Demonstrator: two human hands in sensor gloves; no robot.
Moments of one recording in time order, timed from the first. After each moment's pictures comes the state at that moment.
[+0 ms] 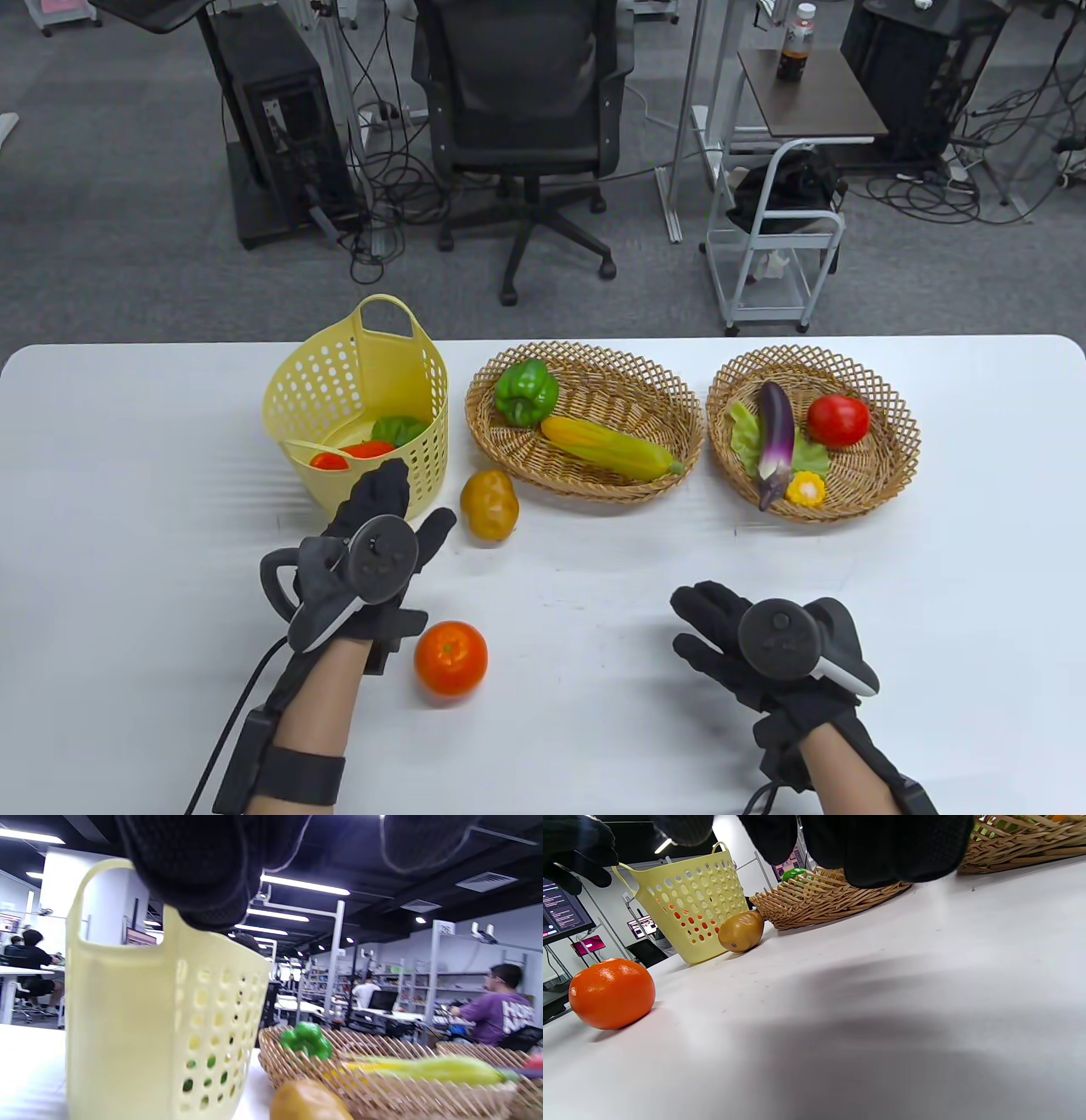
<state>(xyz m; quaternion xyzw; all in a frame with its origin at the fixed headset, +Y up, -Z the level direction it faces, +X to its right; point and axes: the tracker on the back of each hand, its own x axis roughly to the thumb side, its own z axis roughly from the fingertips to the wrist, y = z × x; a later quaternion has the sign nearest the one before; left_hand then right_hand) -0.205 -0.616 -0.320 0.13 -0.07 0.06 0.99 0.186 -0.732 -0.290 0.20 0.06 0.95 0.22</state>
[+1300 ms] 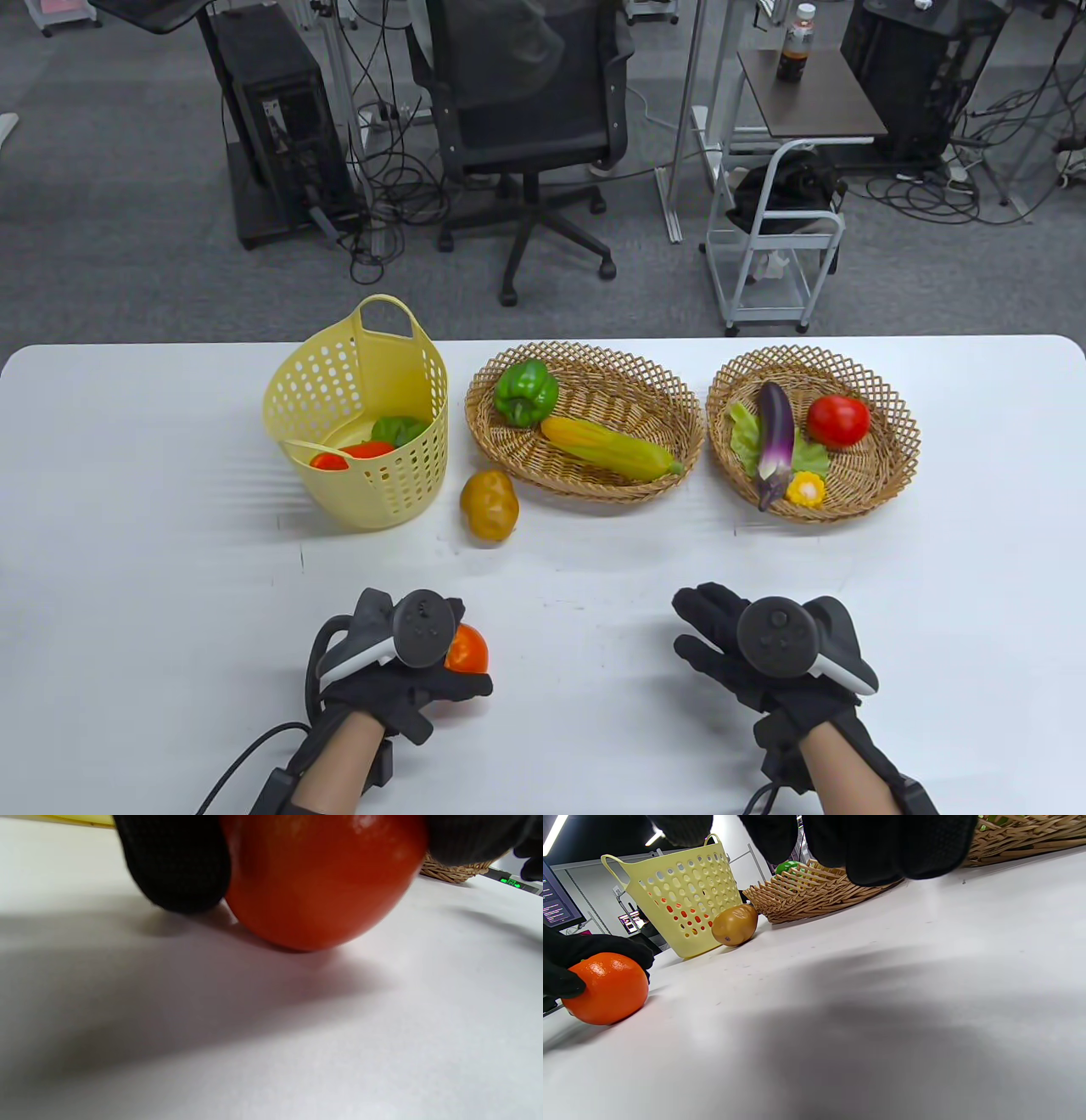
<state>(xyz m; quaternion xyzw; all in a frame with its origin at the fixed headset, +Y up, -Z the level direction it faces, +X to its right) -0.193 -0.740 -0.309 -0.22 -0.19 0.06 0.96 0.186 -0.733 -0.290 0.20 0.07 0.95 0.22</state>
